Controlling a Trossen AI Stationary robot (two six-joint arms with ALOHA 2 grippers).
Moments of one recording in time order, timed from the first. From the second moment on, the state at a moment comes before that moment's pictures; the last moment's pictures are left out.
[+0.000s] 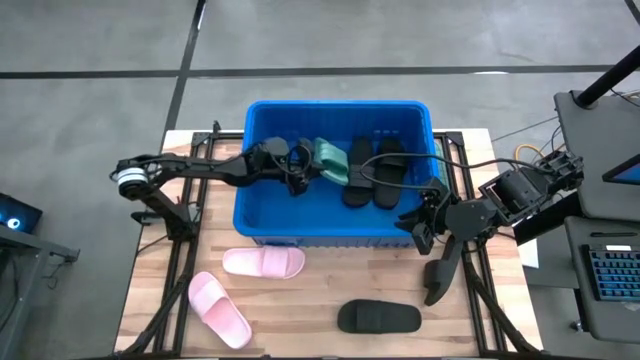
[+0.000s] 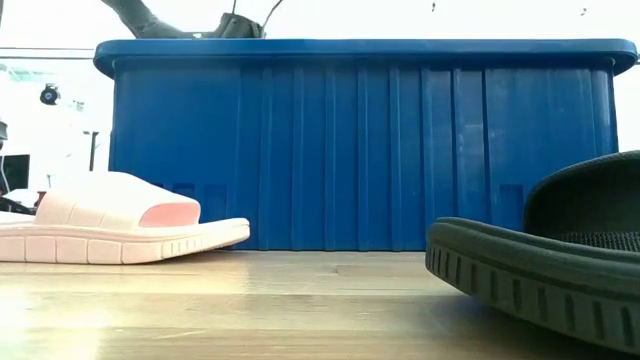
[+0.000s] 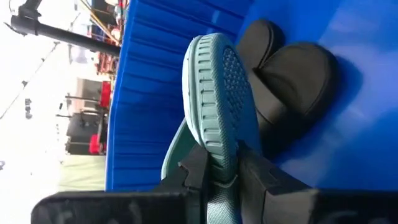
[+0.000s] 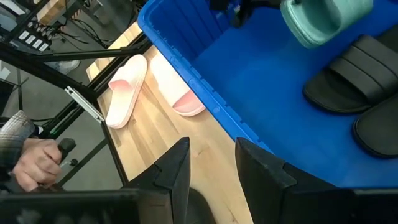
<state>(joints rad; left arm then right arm) 0.37 1.54 0.85 0.39 0.16 1.35 0.50 1.22 1.54 -1.12 0.47 1.08</state>
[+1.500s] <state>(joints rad) 0.42 1.68 0.85 0.42 0.14 1.45 0.40 1.27 1.53 -1.24 0.46 1.09</state>
